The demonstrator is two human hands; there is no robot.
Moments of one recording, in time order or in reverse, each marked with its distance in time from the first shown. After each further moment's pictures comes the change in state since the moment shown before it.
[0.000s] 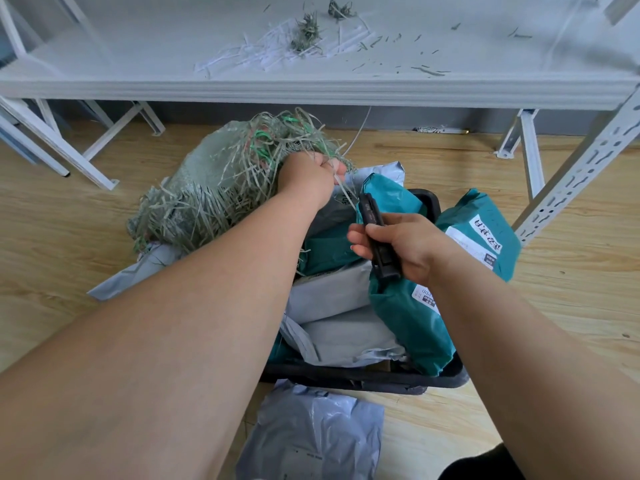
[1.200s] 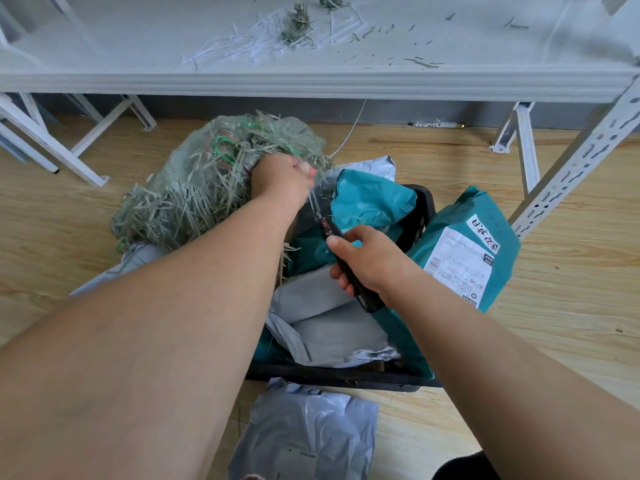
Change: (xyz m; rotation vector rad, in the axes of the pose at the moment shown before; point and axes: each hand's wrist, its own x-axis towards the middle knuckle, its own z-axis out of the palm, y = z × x) left_hand 0.021 -0.022 0.000 0.071 0.138 -0.073; right_hand -0.009 0.028 0.020 -0.549 0.085 -0.046
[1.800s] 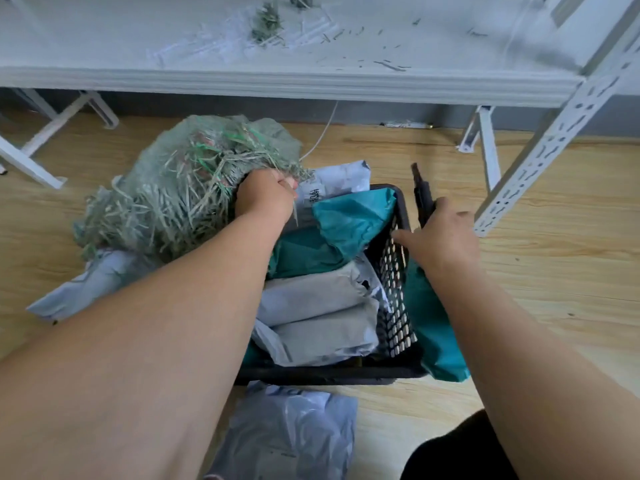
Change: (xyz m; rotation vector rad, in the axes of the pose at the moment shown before) left_hand -0.010 -0.012 0.013 0.172 -0.048 0.079; right_hand -0.006 0.004 -0.093 -0.730 0.681 0.081
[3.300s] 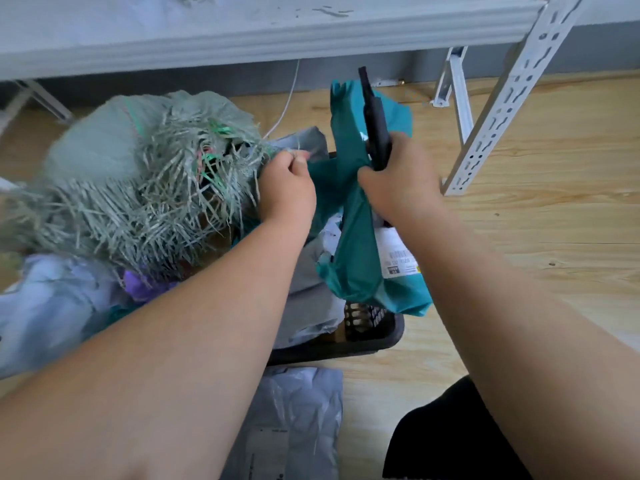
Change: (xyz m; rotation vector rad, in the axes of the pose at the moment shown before) left_hand -0.053 0.035 0.076 -0.178 0.052 0.092; right_hand 0.014 -0.004 -0.018 0.320 0.051 -0.252
